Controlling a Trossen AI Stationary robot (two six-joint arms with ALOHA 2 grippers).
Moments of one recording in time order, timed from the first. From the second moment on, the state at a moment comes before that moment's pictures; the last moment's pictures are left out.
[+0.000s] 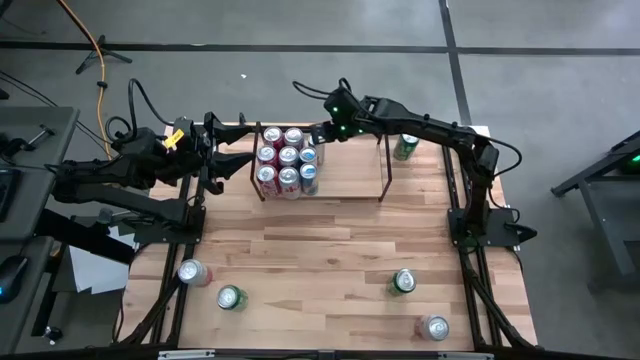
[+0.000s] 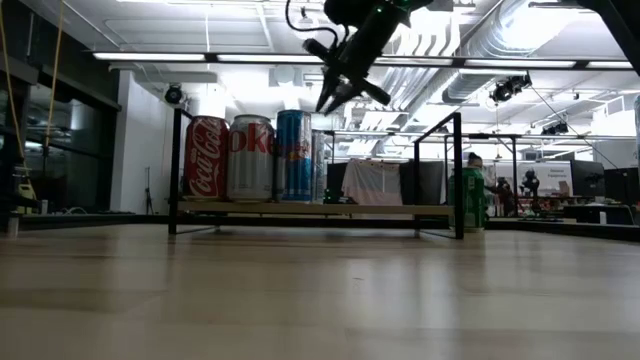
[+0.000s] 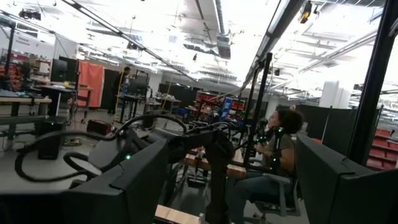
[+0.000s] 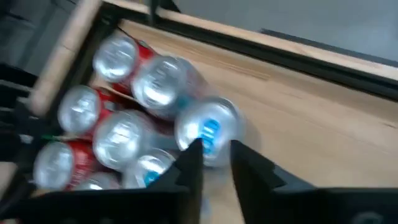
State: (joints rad) left arm -0.04 0.80 1.00 0.13 -0.27 -0.13; right arm -0.41 1.91 1.84 -0.78 0.07 0.74
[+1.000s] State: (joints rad) left arm -0.04 0.80 1.00 0.07 -0.28 -0.16; right arm -0.37 1.98 1.84 -0.73 0.09 0.65
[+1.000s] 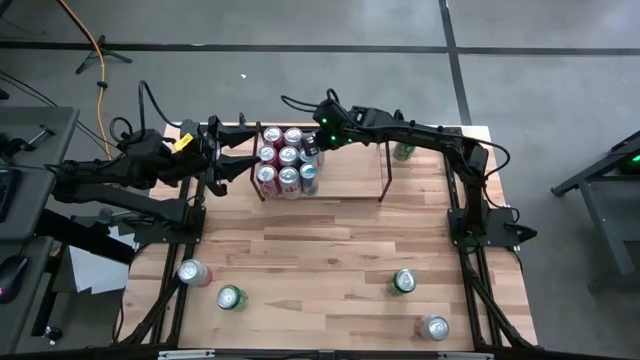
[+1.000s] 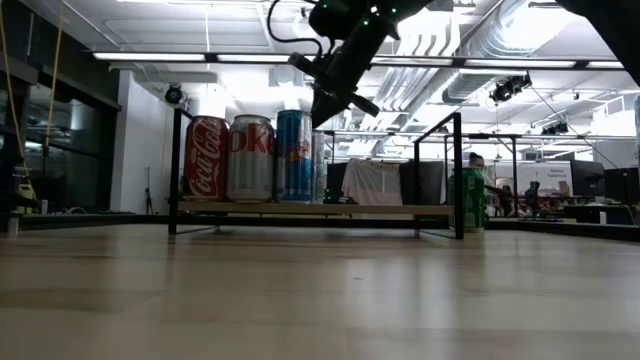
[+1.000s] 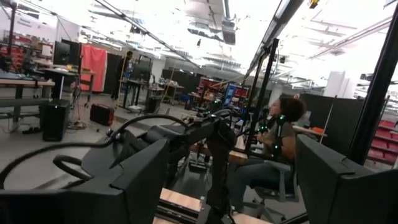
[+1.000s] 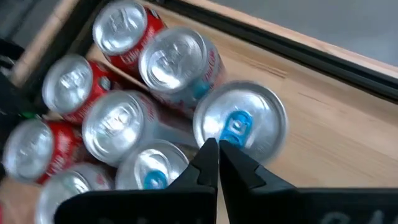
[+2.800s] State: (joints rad) left arm -0.04 0.81 1.00 0.06 -0.28 -0.18; right arm -0.58 2.02 1.97 -1.06 -0.04 0.43
